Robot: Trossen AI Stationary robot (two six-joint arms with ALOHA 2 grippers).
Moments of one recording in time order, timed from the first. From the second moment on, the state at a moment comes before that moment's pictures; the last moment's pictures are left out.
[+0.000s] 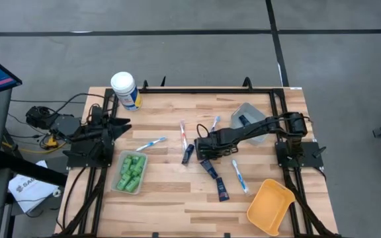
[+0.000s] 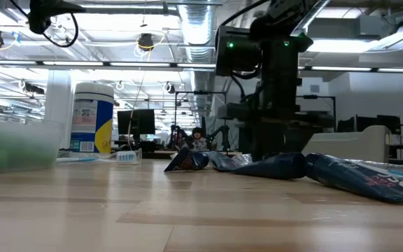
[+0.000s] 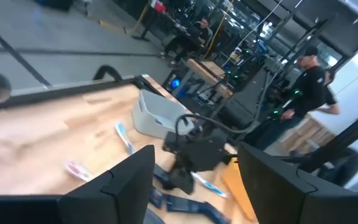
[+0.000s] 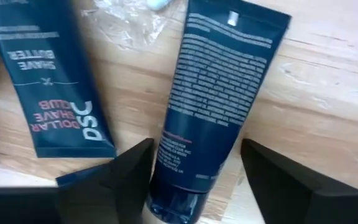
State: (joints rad) left arm -0.45 0.35 0.66 -0.47 -0.80 -0.73; right arm 0.05 1.96 1.23 -0.76 0.04 1.37
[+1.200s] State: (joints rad) left arm -0.45 0.00 0.15 -0.38 -0.78 -0.74; right arm -0.11 1.53 1.22 -1.07 0.20 1.16
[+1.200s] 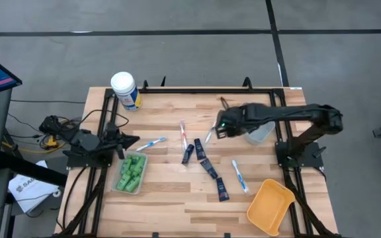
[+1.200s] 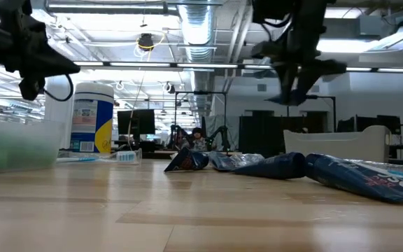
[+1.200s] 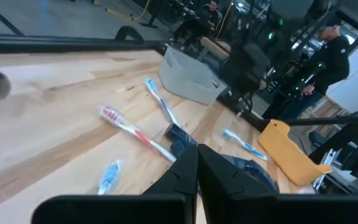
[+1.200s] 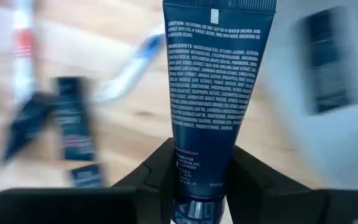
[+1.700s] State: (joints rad) left arm -0.45 0.01 0.11 -0.33 -0.75 -0.74; right arm -0.39 1.49 1.12 -1.29 0.29 0.86
